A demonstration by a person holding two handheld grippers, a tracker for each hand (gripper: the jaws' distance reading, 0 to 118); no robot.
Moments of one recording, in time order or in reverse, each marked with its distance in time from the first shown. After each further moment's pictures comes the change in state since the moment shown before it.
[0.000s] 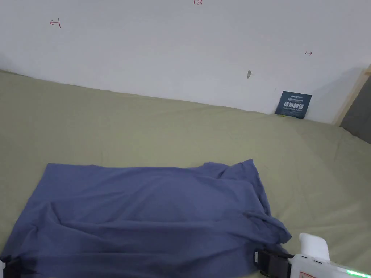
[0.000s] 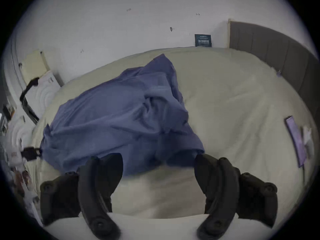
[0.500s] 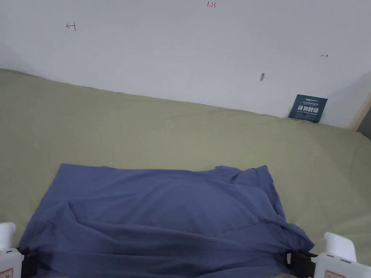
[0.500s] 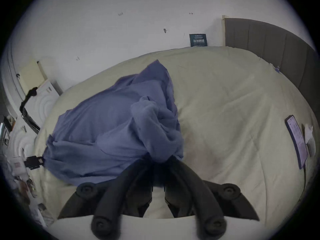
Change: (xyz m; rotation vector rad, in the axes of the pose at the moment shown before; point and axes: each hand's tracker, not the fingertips) left arm 0.011 0.012 0.005 0.007 -0.005 -0.073; right arm 0.005 0.020 0.023 -0.003 0.012 -0.035
